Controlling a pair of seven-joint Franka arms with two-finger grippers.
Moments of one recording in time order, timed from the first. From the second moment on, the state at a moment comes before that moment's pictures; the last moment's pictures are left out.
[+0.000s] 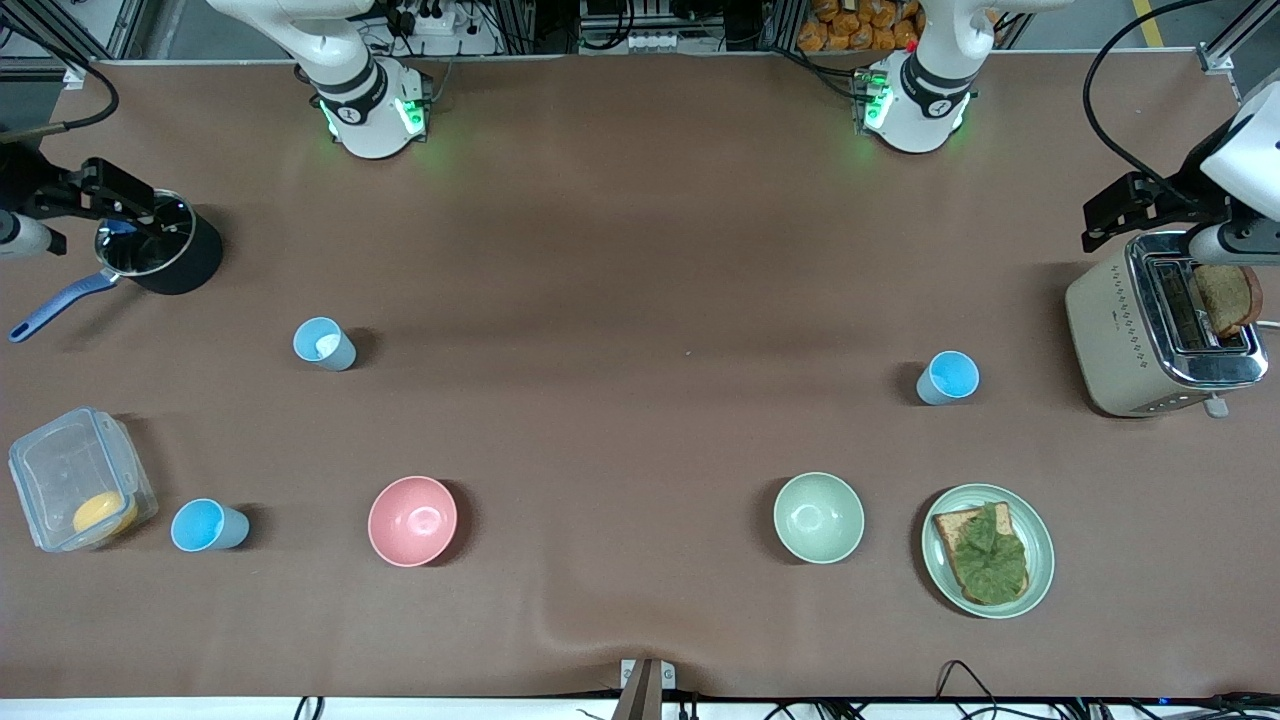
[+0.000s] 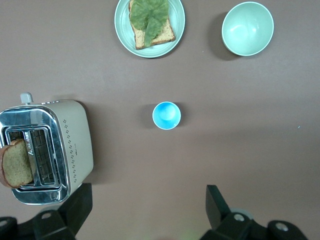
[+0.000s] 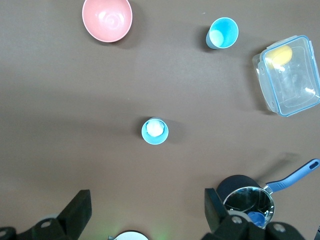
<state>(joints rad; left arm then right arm) -0.13 -0.02 0.05 -1.56 0.02 1.52 -0.02 0.00 0.02 0.02 -1.46 -0.03 1.40 -0.18</state>
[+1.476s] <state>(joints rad) -0.12 0.14 0.06 -2.01 0.02 2.11 -0.02 0.00 0.03 0.02 -1.45 -0.03 1.40 -0.18</state>
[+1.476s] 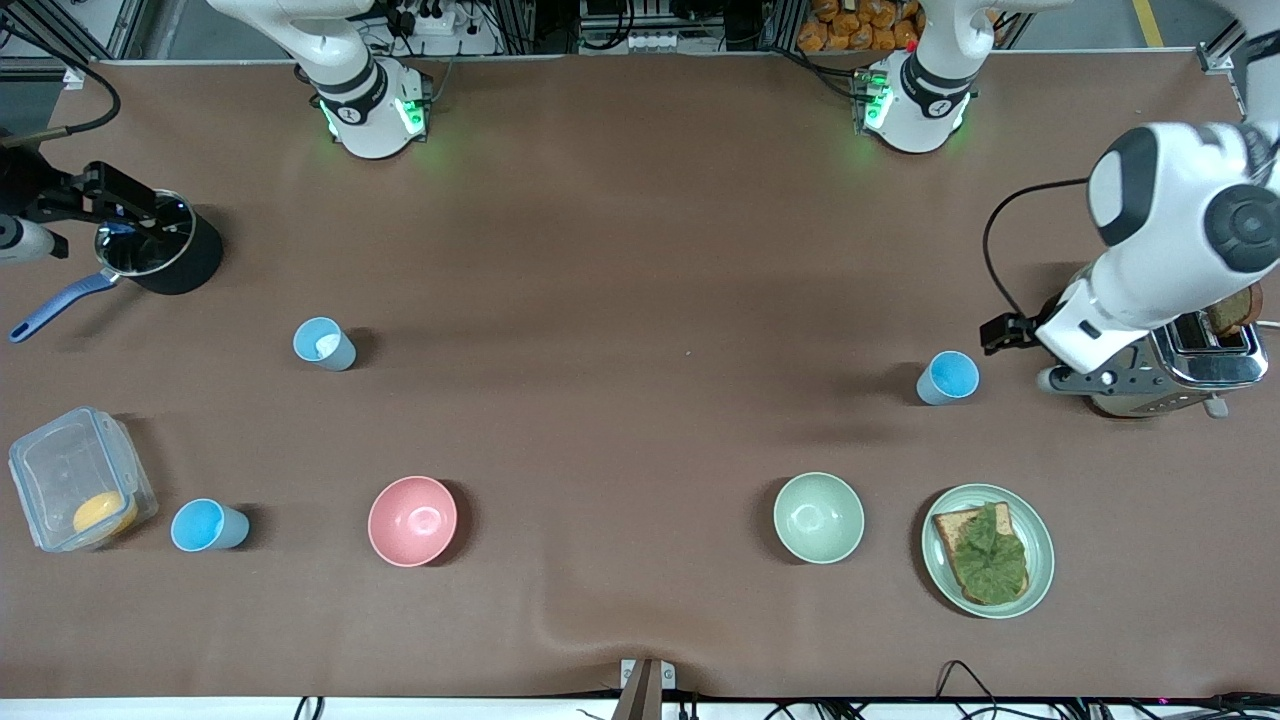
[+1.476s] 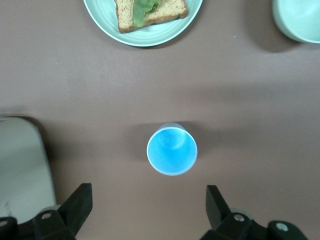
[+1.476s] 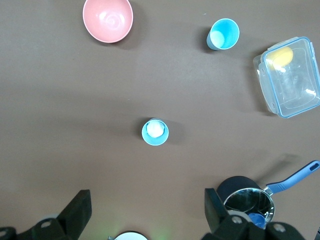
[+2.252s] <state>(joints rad) -0.10 0.31 0.06 -2.12 0.02 2.40 -0.02 0.00 0.03 0.02 -1.45 -0.03 1.40 -0.18</state>
